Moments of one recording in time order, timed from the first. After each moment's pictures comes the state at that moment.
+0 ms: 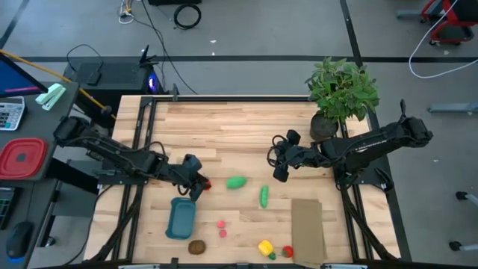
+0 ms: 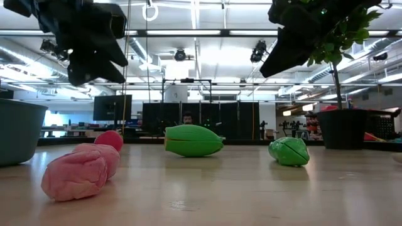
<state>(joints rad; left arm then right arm) -0.35 1.17 0.61 -0.11 -0.24 -0.90 0.15 1.25 0.79 -0.32 0.46 0.29</state>
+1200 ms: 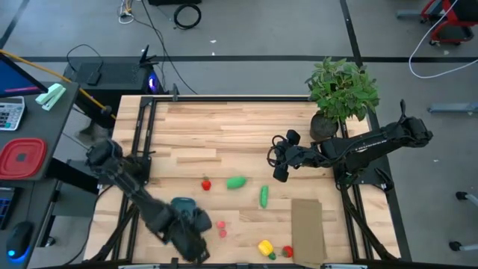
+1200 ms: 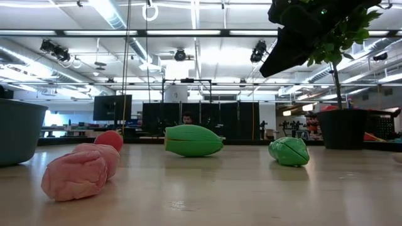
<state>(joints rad) -0.76 1.78 1.54 -0.85 -0.11 -1.33 0.15 1.25 0.79 -0.31 0.46 0.30</state>
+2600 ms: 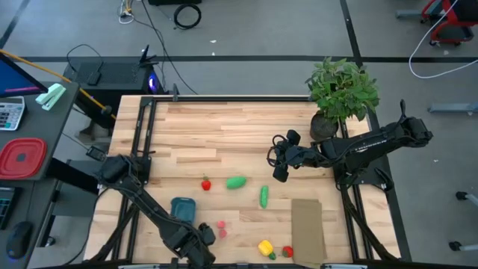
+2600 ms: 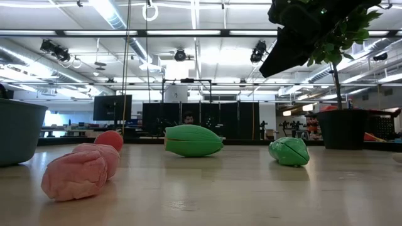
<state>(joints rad) -0.77 1.99 1.60 -0.90 0.15 -1.25 0.15 1.25 0.79 -0.31 0.46 0.31</state>
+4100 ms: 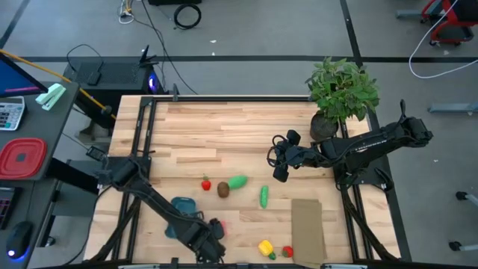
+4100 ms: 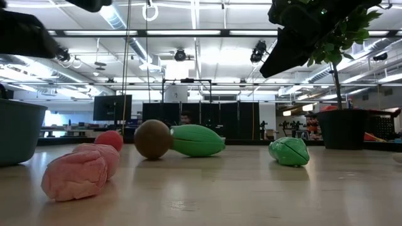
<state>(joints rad) -0.70 2.07 1.60 -0.92 0.06 -0.97 0.15 1.25 0.79 -0.32 0.46 0.31</state>
